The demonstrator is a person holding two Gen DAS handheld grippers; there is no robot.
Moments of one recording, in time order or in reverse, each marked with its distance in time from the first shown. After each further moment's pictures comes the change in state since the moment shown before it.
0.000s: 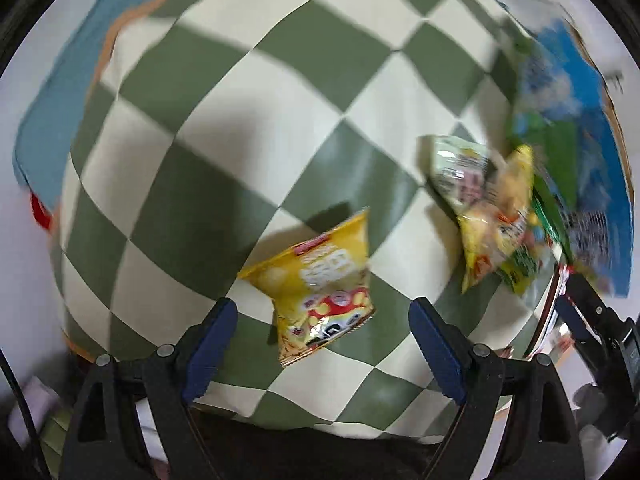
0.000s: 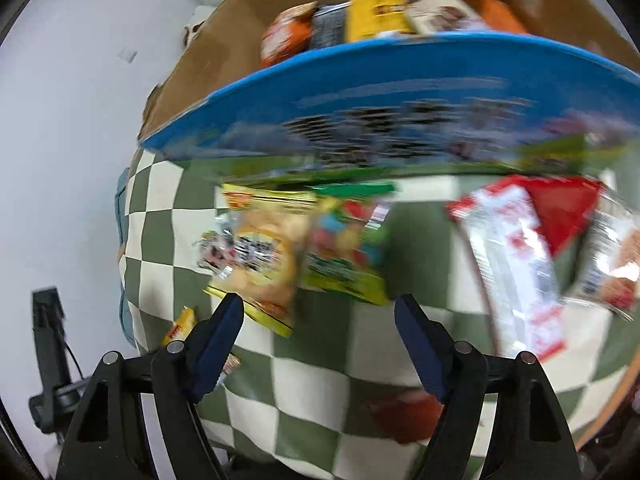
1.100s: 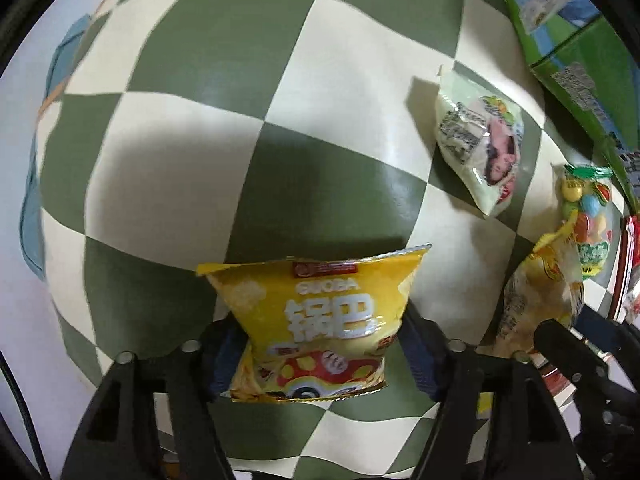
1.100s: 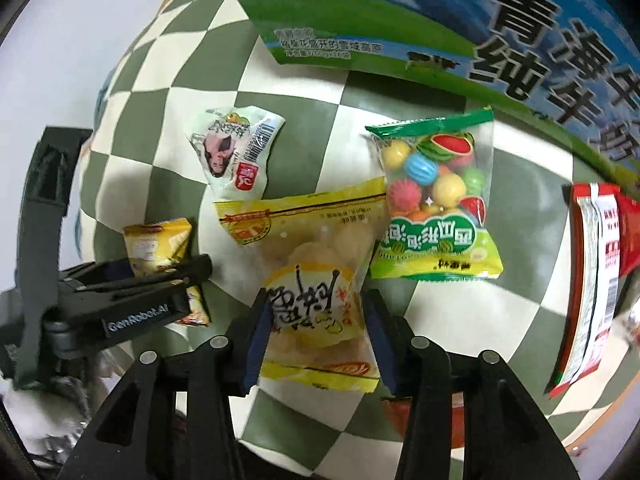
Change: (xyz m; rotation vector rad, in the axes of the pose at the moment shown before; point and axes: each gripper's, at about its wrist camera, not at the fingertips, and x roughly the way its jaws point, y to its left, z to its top) left arm 0.055 -0.059 0.023 0.305 -0.023 0.192; right arm 0.063 0.050 -0.035 -0.231 0.195 -0.127
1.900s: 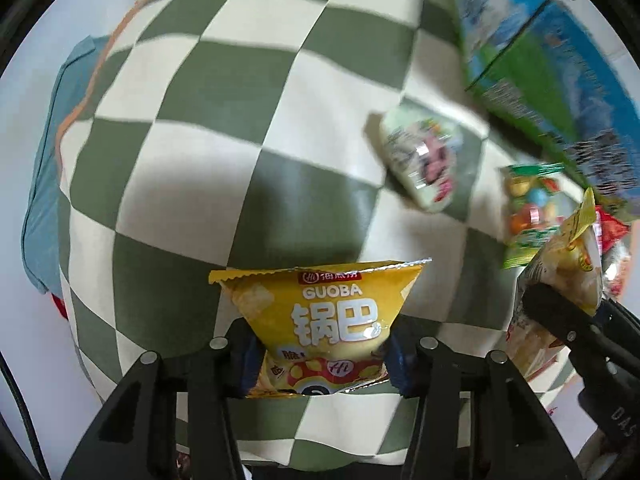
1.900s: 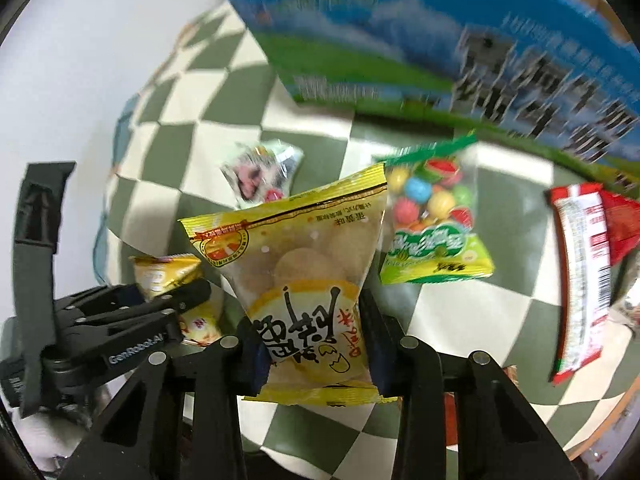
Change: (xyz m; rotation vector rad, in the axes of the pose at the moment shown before) left arm -0.057 -0.029 -0.025 0.029 -0.092 -0.055; right arm -0.047 -0.018 -0.013 0.019 -0.130 0.054
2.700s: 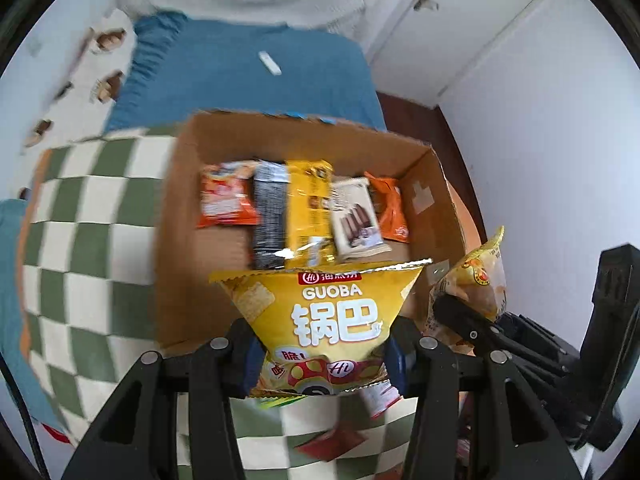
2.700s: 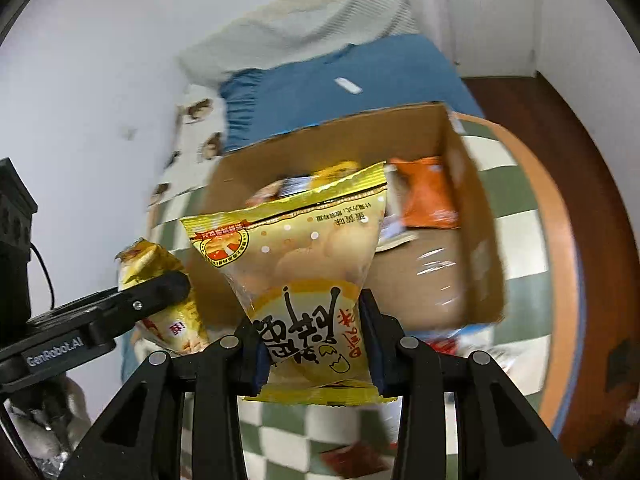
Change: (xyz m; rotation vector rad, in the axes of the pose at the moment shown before) left arm -0.137 -0.187 0.150 0.280 -0.129 -0.294; right arm -0.176 -0.128 0.113 0.280 -0.294 -0.045
